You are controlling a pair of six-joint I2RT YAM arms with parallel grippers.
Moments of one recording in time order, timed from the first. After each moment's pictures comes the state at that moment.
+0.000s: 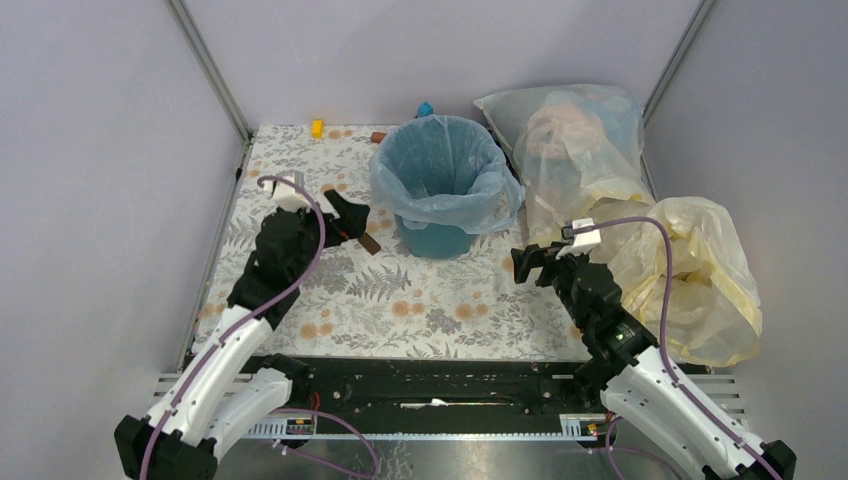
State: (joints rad) left arm -0.37 0.84 0.76 -0.14 -0.06 -0.57; right arm 0.60 0.55 0.45 -0.08 0.29 0.22
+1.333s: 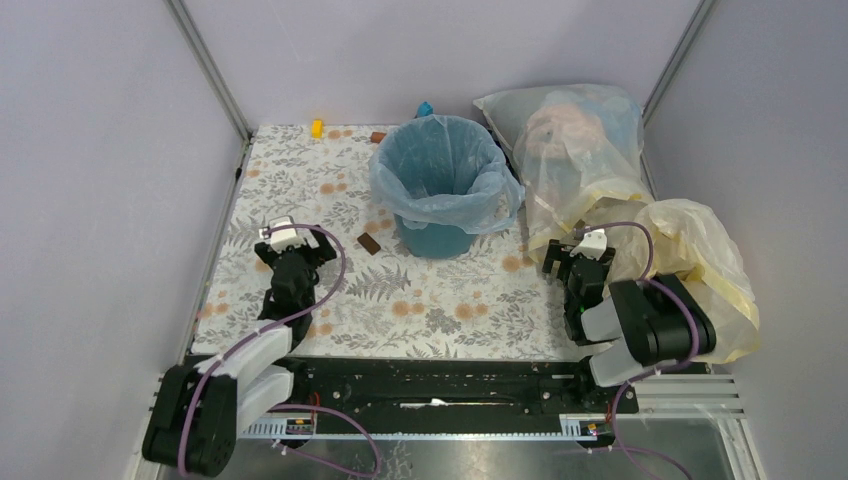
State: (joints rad) left arm -0.22 0.96 0.19 0.63 -0.44 -0.22; right arm 0.14 1.50 0.08 1.16 0.34 0.05
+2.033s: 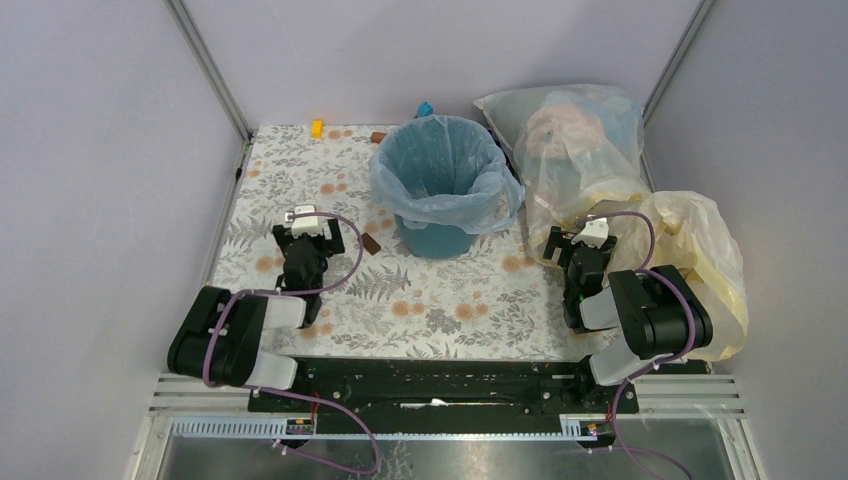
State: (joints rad) left arm -0.19 1.37 0.25 0.95 -0.34 -0.05; right arm 0.12 1.57 0.18 1.18 0.35 0.04
